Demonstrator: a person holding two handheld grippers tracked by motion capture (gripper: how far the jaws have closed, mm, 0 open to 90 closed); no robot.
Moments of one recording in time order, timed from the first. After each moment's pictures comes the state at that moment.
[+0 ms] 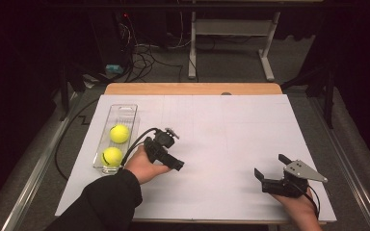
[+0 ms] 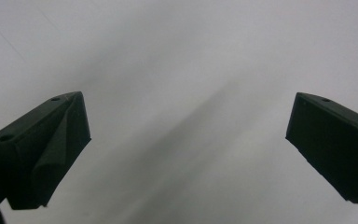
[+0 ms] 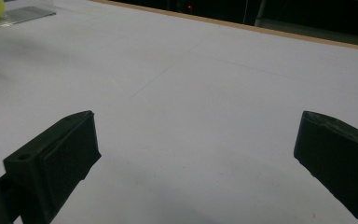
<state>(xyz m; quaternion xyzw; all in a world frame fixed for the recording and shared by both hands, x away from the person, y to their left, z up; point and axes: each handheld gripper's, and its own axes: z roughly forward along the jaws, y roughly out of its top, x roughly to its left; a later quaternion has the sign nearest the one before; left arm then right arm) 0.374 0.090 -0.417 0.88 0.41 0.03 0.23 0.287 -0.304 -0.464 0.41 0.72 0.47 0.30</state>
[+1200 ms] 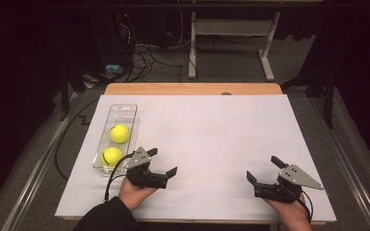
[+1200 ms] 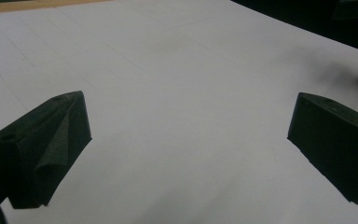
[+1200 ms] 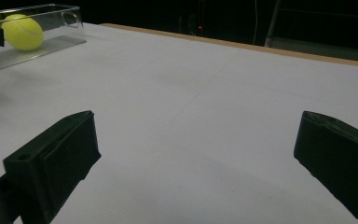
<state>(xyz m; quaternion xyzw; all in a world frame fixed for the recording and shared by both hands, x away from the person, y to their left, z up) 0.310 0.142 -0.460 0.77 0.33 0.13 0.53 0.270 -0.279 -0.456 0.40 0.70 0.51 0.30</state>
